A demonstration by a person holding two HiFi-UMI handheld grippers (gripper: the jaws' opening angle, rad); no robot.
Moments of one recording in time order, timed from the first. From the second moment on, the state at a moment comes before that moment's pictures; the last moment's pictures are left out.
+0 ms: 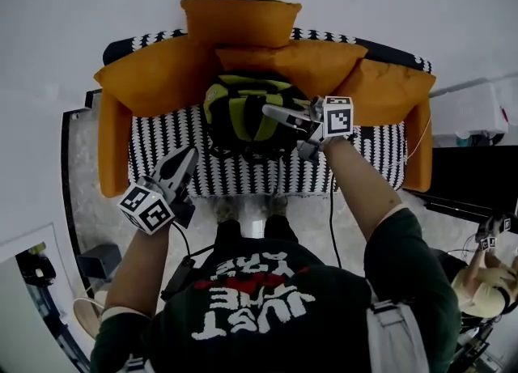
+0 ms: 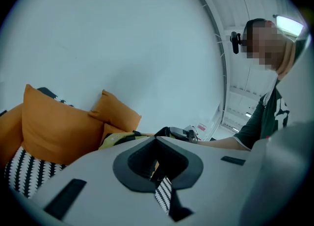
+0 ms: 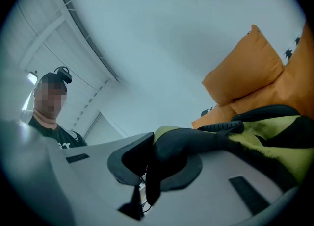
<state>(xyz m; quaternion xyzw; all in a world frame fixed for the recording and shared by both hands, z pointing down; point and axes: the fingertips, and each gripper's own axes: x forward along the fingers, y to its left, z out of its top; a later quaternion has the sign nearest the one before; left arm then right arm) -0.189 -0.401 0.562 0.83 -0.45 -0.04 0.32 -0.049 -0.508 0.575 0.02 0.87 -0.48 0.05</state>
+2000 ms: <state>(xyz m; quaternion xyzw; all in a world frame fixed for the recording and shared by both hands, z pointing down) -0.238 -0.487 0.184 0.87 -0.48 -0.11 0.06 -0.042 -0.588 0.001 -0.05 0.98 -0.16 0.11</state>
